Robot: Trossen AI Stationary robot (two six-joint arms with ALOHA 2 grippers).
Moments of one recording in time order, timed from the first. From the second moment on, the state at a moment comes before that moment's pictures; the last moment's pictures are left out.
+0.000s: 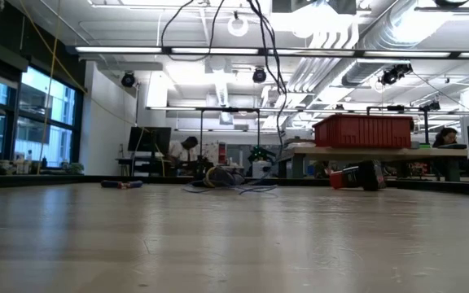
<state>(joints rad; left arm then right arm) -0.03 1.33 1.19 0.17 0.03 -0.21 0.15 1.22 1.41 0.18 0.01 0.04</state>
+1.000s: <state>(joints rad) -0.03 1.50 1.19 0.42 0.01 -0.24 0.14 1.22 1.41 0.26 0.00 0.03</state>
